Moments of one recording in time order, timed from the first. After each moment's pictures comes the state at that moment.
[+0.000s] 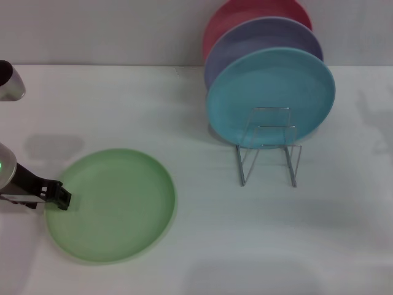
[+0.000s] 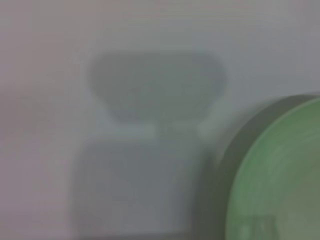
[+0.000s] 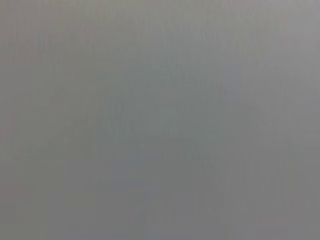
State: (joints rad) left arm -0.50 -2.06 -1.76 -1.34 2.82 -1.49 0.03; right arm 0.55 2.04 0.76 0.04 -2.03 -1.65 0.29
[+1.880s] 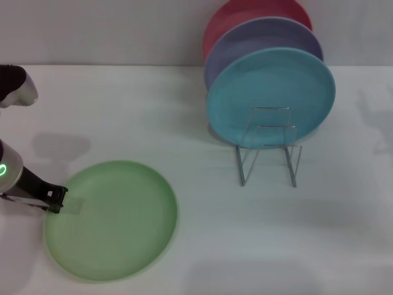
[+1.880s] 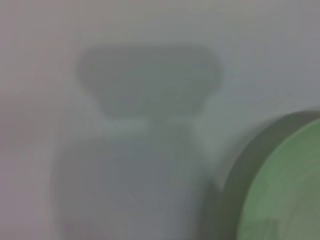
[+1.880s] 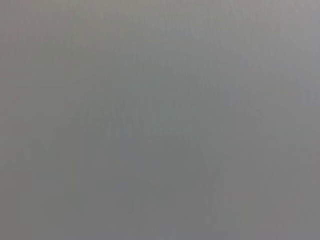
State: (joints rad) left arm -0.53 -2.06 -1.78 -1.27 2.82 -1.48 0.13; right arm 0.55 2.05 0.76 0.03 -2.03 -1.65 0.29
